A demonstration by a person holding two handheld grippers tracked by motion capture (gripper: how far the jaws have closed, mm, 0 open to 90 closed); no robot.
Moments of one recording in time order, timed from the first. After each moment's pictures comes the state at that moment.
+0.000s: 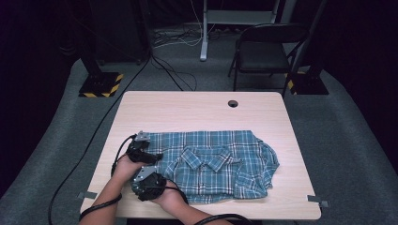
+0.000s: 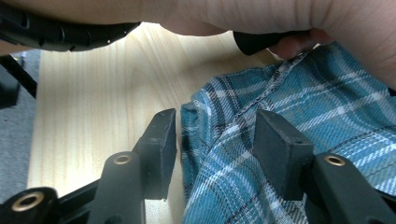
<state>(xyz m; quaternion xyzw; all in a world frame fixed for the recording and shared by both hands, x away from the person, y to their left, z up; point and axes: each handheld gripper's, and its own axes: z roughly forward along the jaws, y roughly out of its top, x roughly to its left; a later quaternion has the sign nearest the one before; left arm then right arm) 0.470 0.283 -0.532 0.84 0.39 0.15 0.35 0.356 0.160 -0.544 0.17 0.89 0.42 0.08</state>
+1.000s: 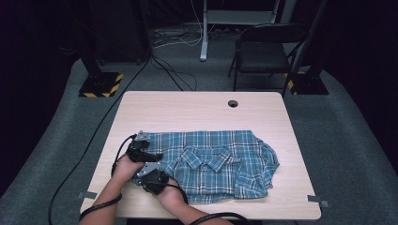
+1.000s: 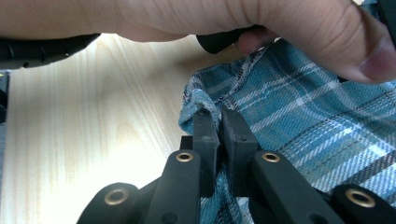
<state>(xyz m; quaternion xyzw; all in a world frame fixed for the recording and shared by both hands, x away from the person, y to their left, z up) 0.471 0.283 -0.532 0.84 0.39 0.15 0.35 0.367 0.154 -0.541 0.21 0.88 0.42 0.08</state>
